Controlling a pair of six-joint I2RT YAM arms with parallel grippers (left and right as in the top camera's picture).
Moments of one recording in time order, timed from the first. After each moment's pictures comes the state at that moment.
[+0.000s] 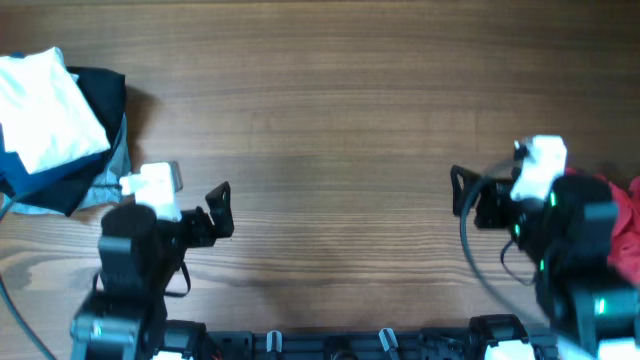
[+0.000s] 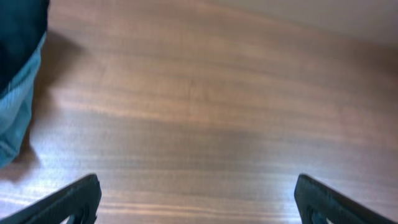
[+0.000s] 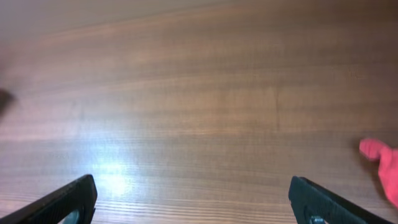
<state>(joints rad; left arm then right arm) -0.12 0.63 0.75 -0.75 0.05 -0.28 0.07 0.79 0.98 -0.86 -0.10 0.17</state>
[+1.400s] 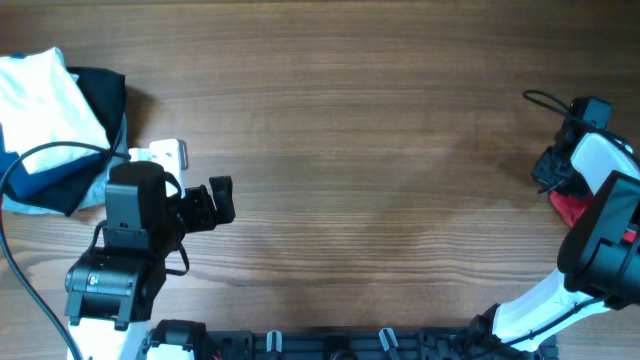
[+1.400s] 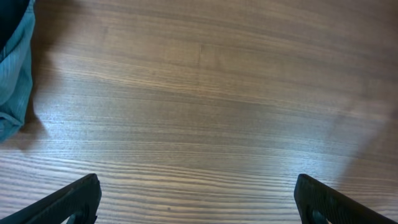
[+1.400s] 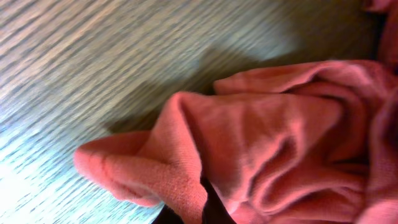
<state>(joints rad) -0.12 0.83 0.90 -0.88 0.05 -0.28 -0.43 1.89 1.12 -0.61 0.36 0.20</state>
